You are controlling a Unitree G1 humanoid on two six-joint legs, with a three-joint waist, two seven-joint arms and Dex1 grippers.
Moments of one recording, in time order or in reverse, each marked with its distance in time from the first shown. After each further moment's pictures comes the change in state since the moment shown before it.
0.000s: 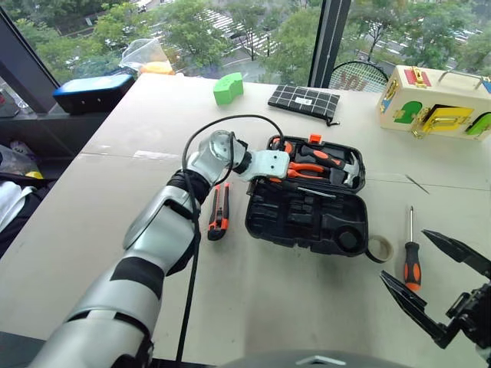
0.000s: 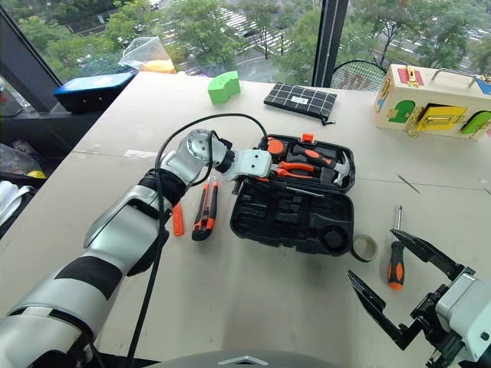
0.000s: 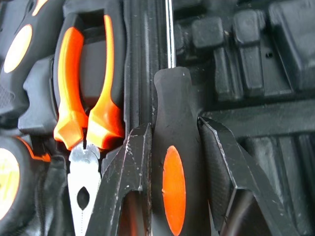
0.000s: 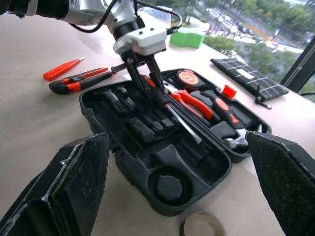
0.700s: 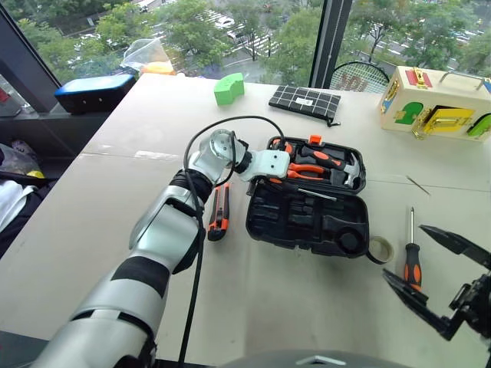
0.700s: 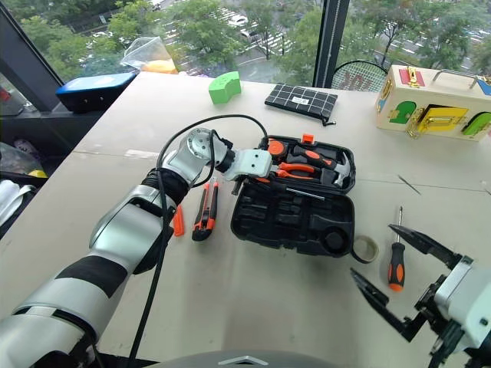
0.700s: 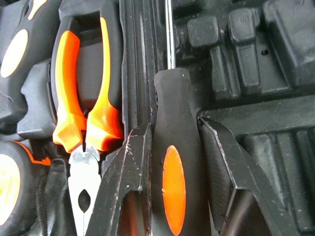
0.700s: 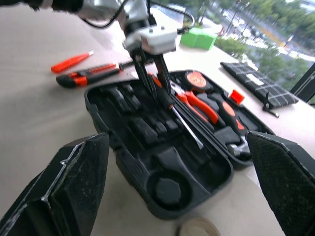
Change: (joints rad) left arm 0.007 -0.025 0.096 -0.009 0.061 0.039 -0.080; right arm -0.082 -0.129 -0.109 0.087 0.096 0.074 0.061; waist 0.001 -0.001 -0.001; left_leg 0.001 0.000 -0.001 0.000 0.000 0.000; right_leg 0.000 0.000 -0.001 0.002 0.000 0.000
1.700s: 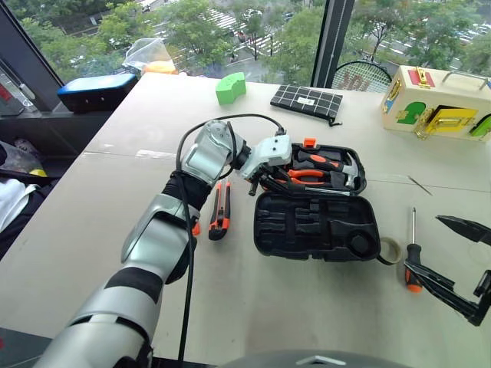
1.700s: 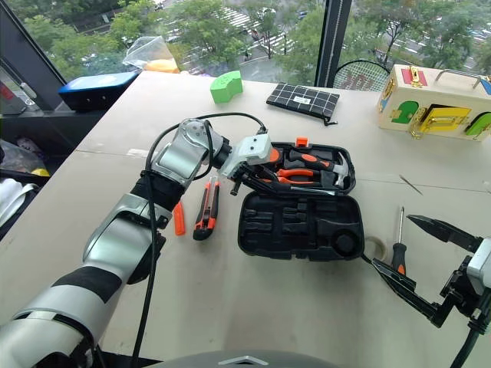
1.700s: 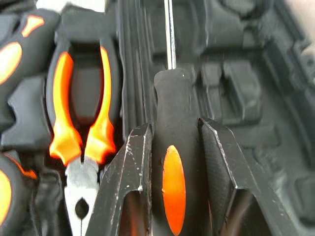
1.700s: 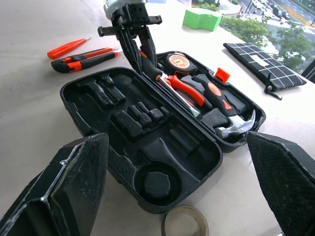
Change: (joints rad) left arm 0.116 0.050 0.069 -0.527 -0.132 0.691 -0.183; right arm -0.158 -0.018 -0.177 0.062 0.121 0.224 0.171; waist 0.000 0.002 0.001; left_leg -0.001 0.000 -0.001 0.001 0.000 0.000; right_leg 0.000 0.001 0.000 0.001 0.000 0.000
